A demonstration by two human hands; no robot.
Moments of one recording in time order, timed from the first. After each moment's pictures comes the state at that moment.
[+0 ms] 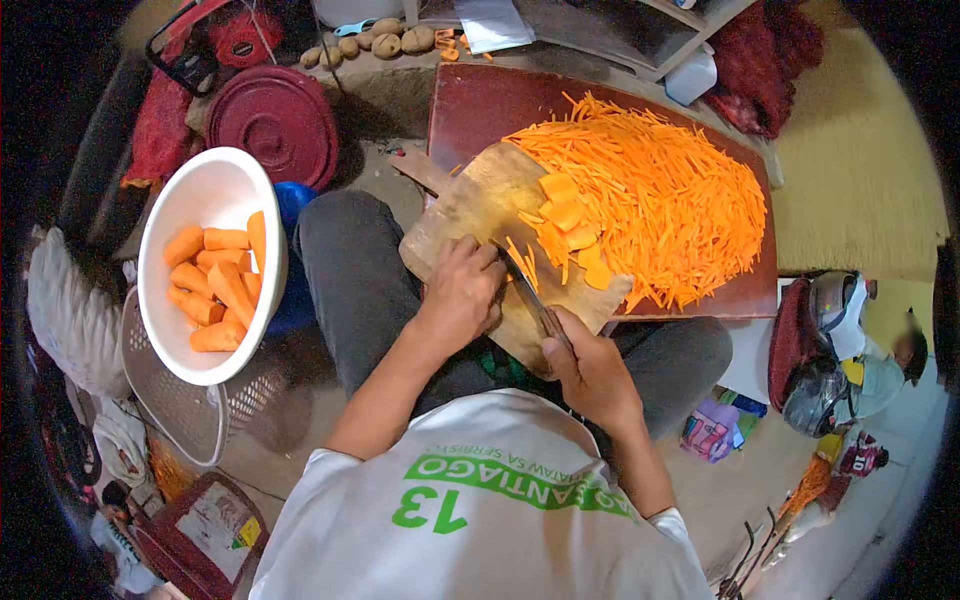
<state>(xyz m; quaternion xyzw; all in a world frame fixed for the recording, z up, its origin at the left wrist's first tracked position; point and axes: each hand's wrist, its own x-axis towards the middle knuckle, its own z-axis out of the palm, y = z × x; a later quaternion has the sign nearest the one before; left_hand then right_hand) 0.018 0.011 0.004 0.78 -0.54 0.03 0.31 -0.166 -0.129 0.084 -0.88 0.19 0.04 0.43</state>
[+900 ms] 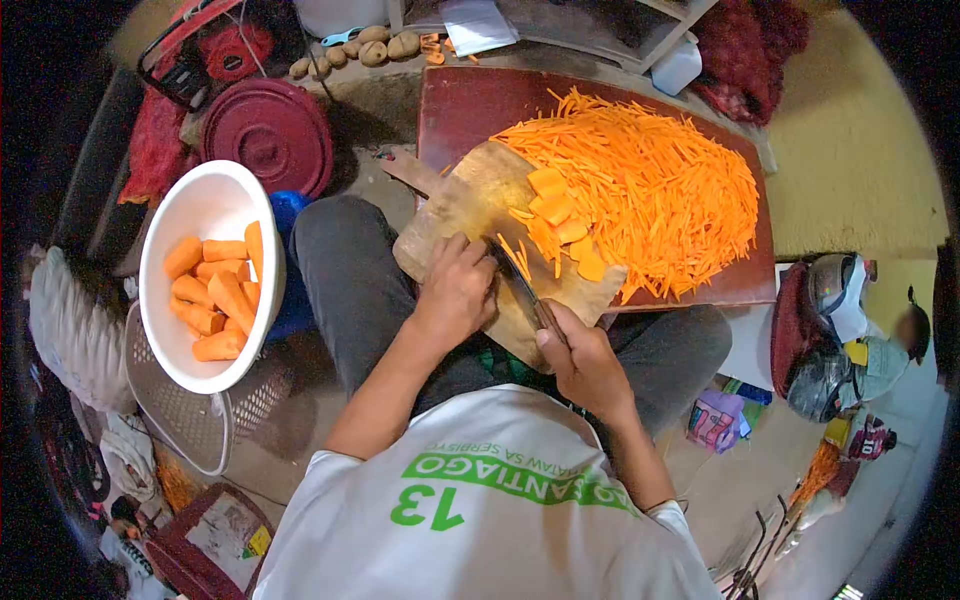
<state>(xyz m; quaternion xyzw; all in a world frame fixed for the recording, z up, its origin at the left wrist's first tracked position) 0.016 0.008 -0.002 0.79 -0.52 0.04 0.31 -0.173 -0.129 0.069 -0.86 0.20 -0.01 0.48</state>
